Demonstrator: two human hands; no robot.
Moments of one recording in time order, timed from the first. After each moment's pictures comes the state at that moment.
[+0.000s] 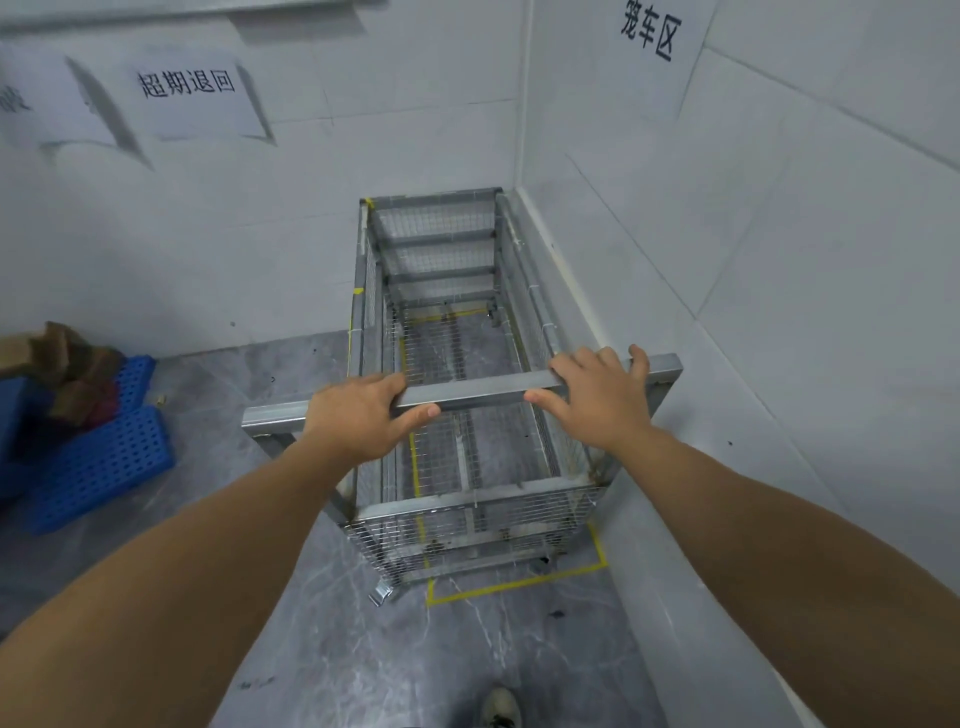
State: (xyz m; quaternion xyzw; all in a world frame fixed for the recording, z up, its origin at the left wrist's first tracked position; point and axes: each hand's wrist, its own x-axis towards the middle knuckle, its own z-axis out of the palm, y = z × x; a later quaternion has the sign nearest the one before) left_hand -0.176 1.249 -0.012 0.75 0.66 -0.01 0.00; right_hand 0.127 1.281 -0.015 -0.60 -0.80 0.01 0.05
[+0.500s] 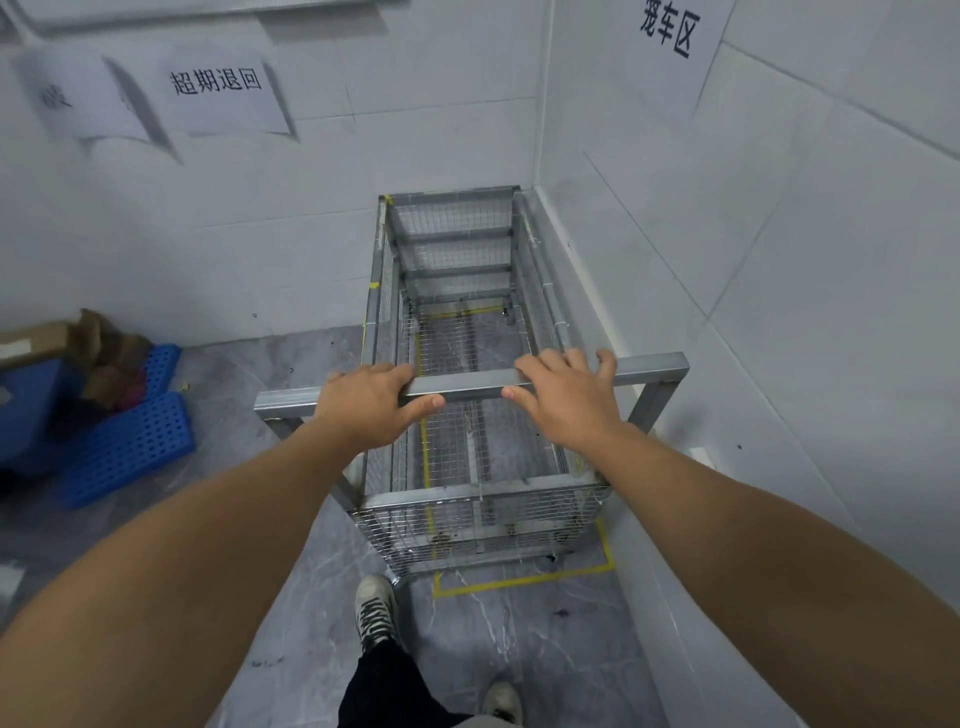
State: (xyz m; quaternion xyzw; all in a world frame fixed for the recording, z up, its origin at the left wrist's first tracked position) left_hand -0.169 1.244 -0.006 0.74 0.67 -0.02 0.02; right_hand 0.092 1.272 -0.014 -0.56 -0.83 0.03 0.06
